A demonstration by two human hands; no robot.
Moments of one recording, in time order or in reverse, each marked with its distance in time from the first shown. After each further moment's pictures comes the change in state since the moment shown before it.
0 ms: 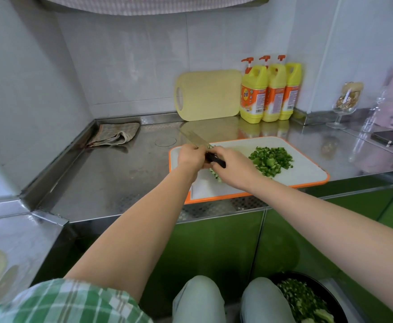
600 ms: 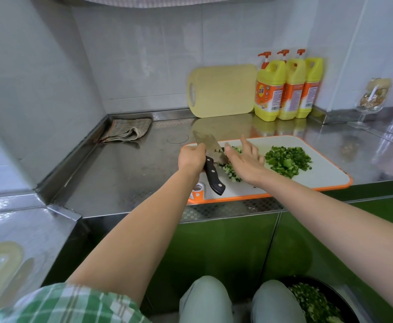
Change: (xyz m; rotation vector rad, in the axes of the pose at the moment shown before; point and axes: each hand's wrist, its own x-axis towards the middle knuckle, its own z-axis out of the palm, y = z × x) left_hand 0.015 -0.016 -0.025 0.002 0.110 -0.046; right_hand 0.004 -0.010 -0.002 0.097 -0.163 0.278
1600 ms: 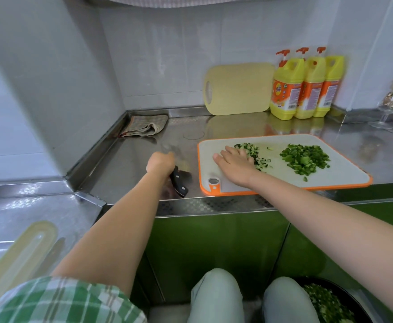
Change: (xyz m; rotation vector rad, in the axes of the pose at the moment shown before) left_hand -0.001 -0.012 -0.105 0.376 0.230 -0.068; right_hand 0.016 -0.033 0.047 -0.228 -0.075 -0.122
